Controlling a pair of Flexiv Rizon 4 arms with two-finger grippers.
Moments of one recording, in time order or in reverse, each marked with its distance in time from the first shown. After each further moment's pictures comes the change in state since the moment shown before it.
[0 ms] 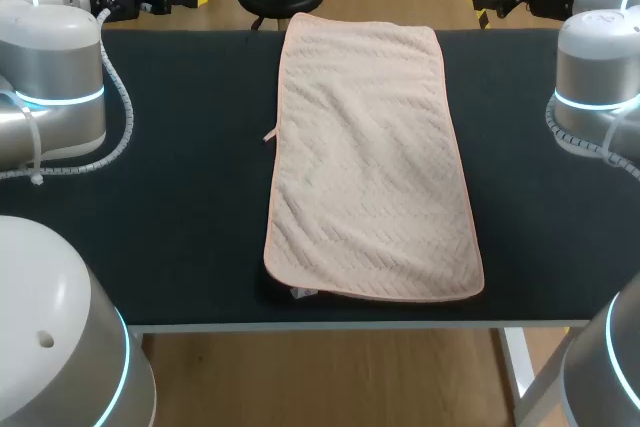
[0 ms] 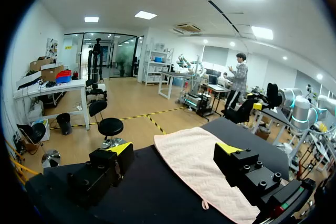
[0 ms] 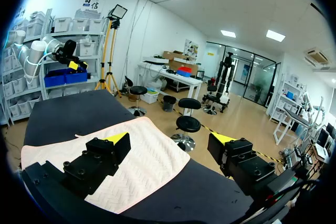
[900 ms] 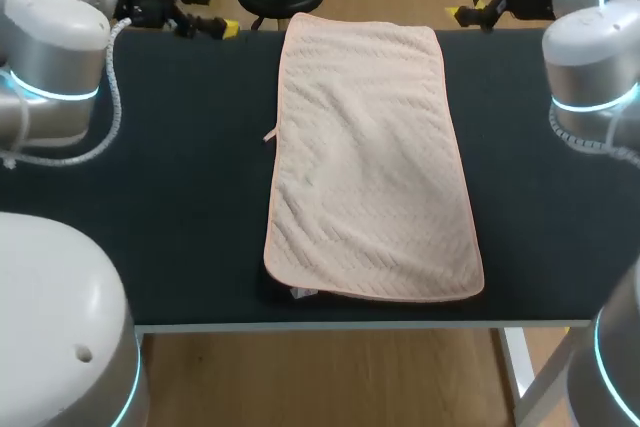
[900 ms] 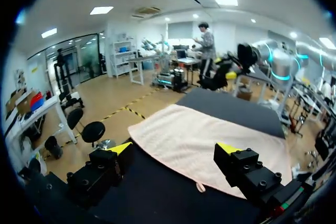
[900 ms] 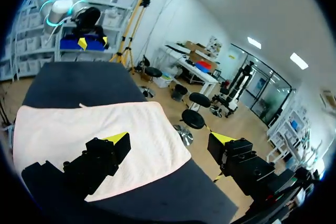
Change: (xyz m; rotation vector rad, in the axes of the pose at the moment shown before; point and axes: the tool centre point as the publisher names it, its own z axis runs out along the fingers) left arm 0.061 0.036 0.026 -0.211 0.216 0.321; right arm 0.032 -0.004 0.017 0.123 0.092 -0.302
